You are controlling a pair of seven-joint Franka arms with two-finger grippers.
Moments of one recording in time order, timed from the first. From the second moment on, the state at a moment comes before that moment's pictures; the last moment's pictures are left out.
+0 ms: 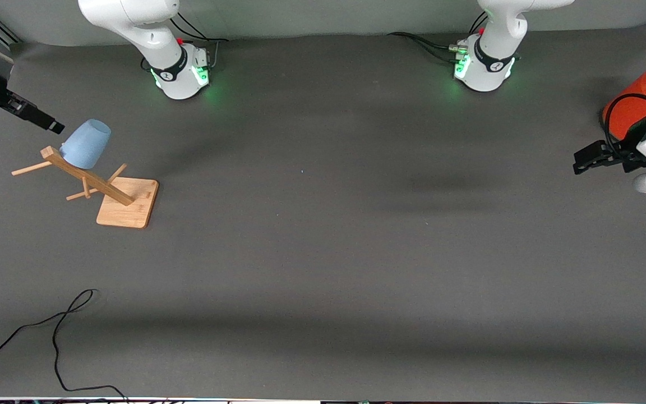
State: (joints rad) left arm 0.02 -0.01 -0.02 -1.72 0.00 1.65 -0.02; right arm 0.10 -0.34 -0.21 -2.01 -0.01 1.60 0.55
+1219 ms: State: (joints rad) left arm 0.02 0.00 -0.01 -1.69 0.00 1.65 -0.01; right arm 0.10 -0.25 -0.26 -2.24 -0.01 1.84 0.65
